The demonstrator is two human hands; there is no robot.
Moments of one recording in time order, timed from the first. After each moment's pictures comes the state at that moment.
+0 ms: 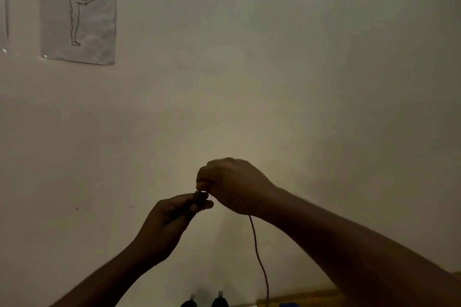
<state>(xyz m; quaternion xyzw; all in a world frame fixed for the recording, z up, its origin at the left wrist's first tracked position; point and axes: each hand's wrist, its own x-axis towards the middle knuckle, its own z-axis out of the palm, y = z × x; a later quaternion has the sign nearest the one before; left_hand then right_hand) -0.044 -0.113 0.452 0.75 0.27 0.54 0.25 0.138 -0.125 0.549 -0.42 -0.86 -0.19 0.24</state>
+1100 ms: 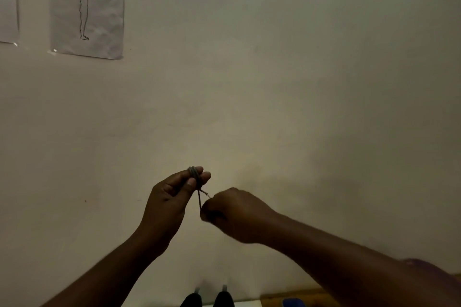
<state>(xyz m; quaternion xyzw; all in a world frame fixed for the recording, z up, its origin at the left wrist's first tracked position) -0.042 -0.107 0.462 0.63 0.24 0.64 0.36 0.140 -0.126 0.491 -0.44 -0.88 -0.07 0.19</state>
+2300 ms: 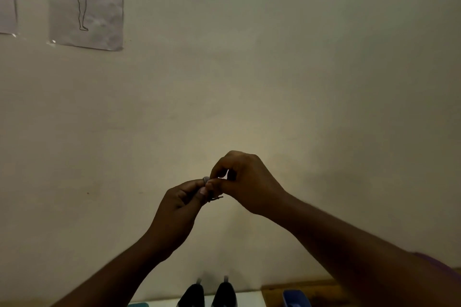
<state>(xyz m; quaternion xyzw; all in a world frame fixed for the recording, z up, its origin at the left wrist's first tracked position) -0.030 -0.115 0.446 0.67 0.26 0.59 0.36 0.147 -0.125 0.518 -0.42 -0.81 -0.02 0.40</state>
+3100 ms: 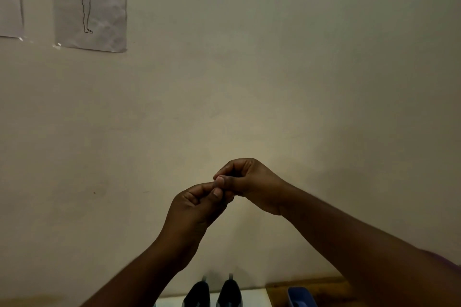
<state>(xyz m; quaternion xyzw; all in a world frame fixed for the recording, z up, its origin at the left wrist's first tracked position) -0.017 -0.140 0.447 0.56 0.20 0.60 0.53 0.155 -0.113 0.511 -0.31 -0.73 0.43 0.43</state>
